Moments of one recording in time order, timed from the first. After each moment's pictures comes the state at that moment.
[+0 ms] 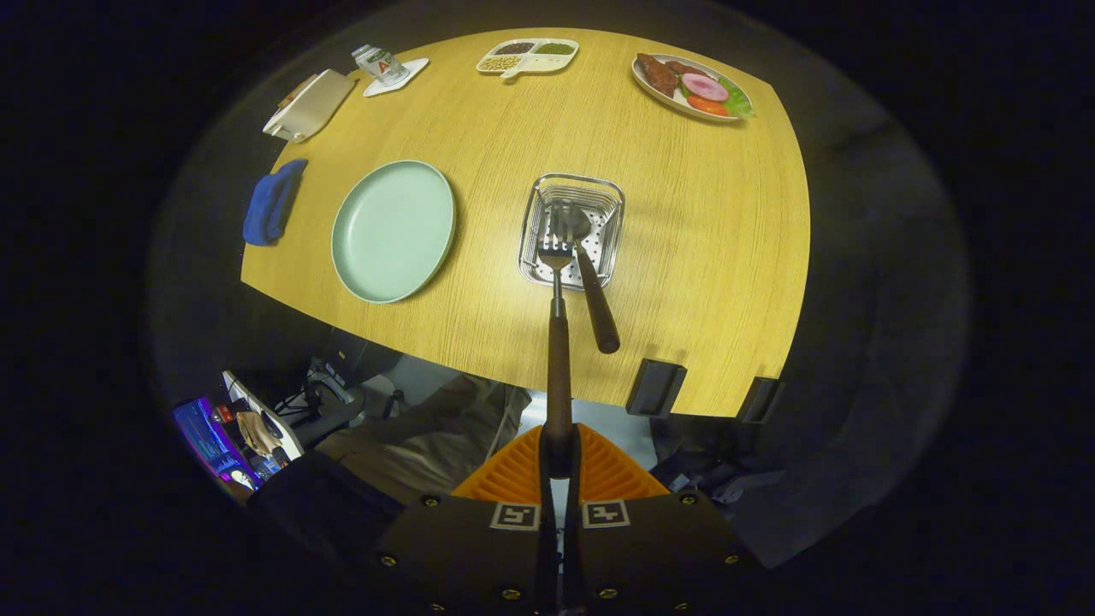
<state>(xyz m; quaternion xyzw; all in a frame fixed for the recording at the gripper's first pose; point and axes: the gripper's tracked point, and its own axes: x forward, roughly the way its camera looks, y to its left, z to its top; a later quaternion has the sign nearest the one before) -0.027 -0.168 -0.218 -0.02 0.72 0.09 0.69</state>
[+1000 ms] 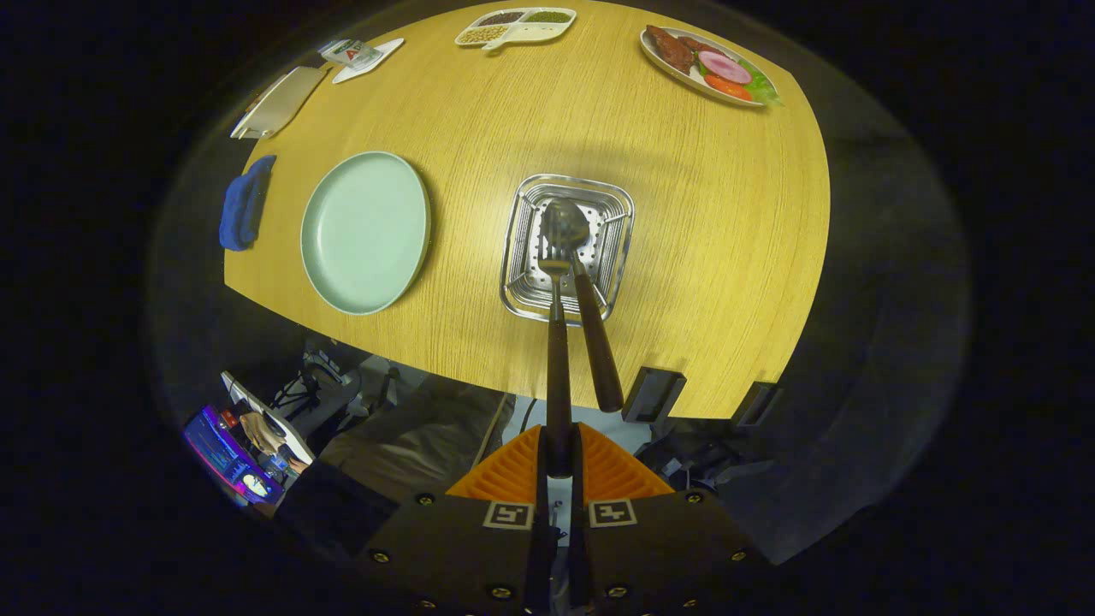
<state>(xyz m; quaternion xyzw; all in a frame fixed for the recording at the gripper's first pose) 0.011 -0.165 -0.238 -0.03 0.76 0.08 0.64</state>
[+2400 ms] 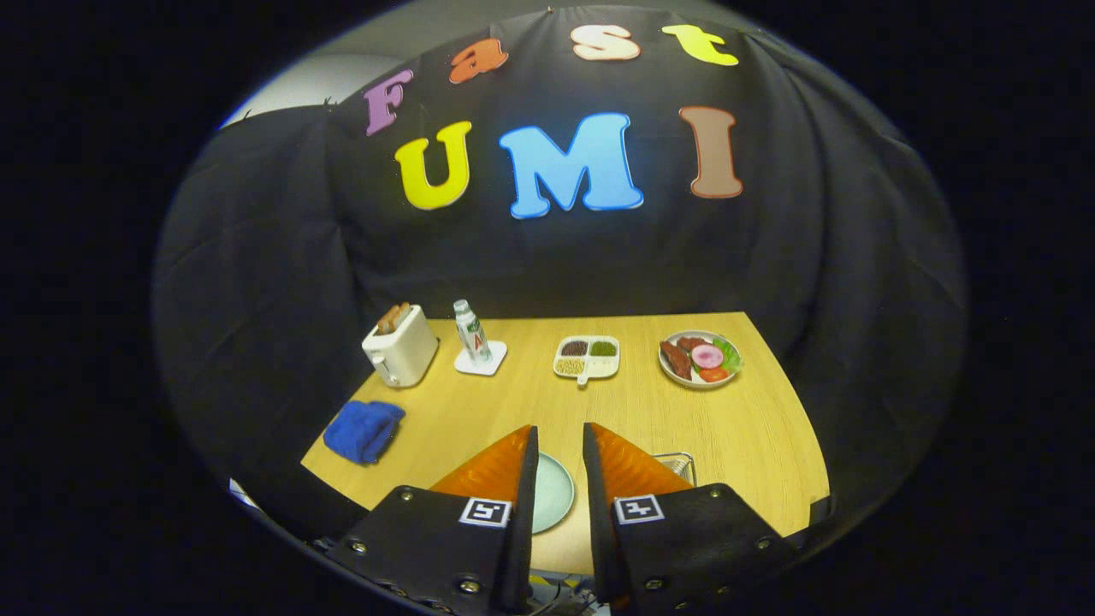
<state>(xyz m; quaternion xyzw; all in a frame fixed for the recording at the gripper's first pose) 0.042 -0.043 -0.050 0.08 0.17 0.06 0.98</state>
